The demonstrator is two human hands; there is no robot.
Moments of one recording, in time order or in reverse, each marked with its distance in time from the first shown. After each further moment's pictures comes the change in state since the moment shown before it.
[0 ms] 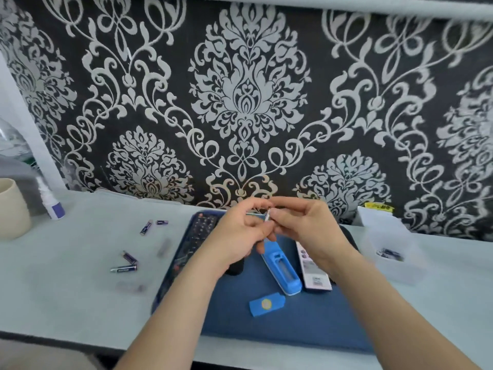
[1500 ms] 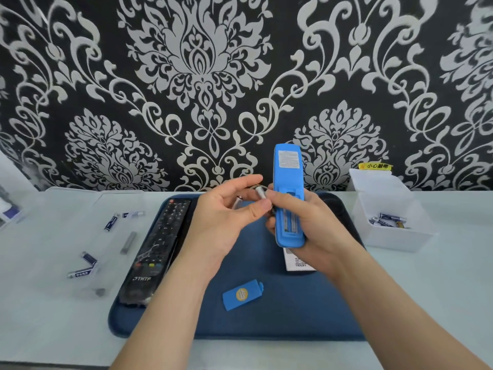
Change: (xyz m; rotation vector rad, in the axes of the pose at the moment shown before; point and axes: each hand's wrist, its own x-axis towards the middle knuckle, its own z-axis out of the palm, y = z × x) left_hand 0.011 -0.008 0.047 -0.136 0.172 0.018; right_hand -0.003 0.039 -0.042 0.529 -0.112 0.142
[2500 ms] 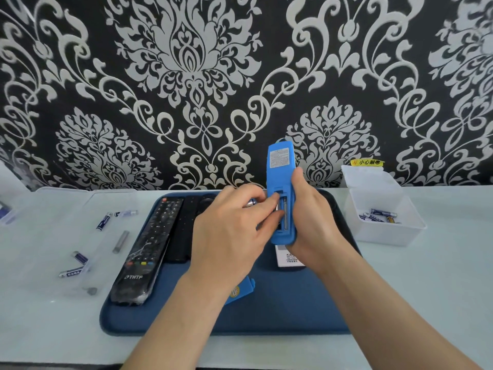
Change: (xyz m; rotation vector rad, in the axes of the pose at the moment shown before) left_hand -0.010 -0.017 0.020 1.040 0.201 0.778; right_hand -0.003 -0.004 0.003 0.029 0.214 -0.018
